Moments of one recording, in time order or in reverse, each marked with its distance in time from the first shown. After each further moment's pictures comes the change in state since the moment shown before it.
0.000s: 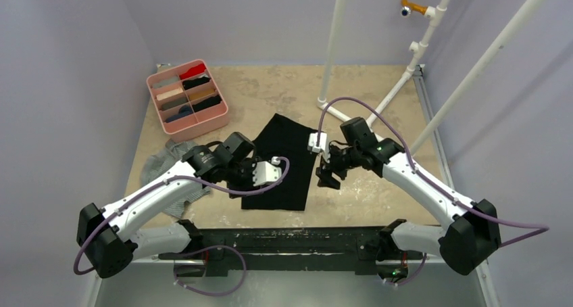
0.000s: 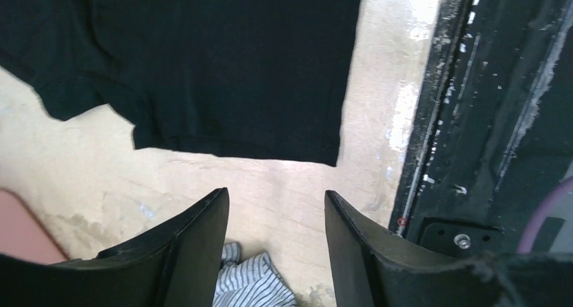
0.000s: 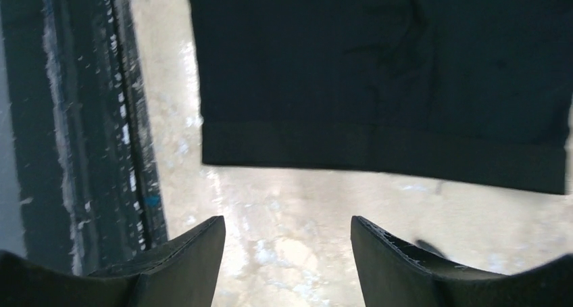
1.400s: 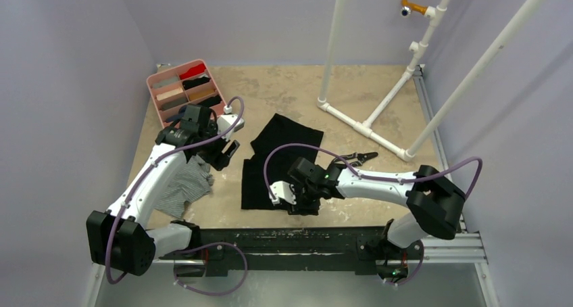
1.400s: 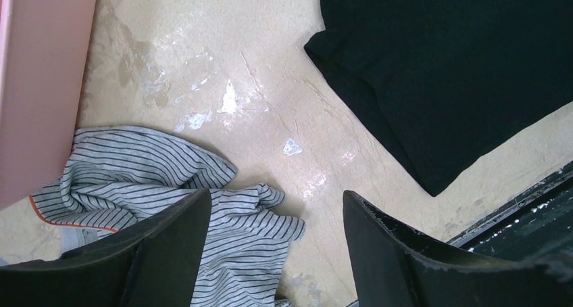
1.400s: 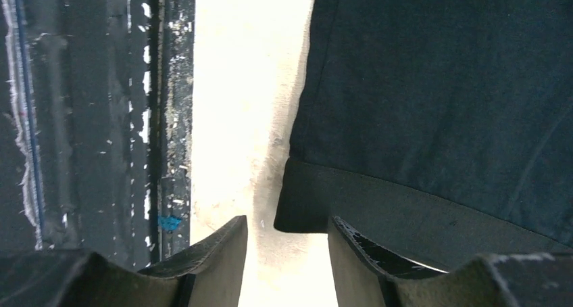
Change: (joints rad) left arm 0.520 0.044 0.056 0.095 -0.040 -0.256; right arm 0.482 0.281 -0.060 0.192 0.312 0.038
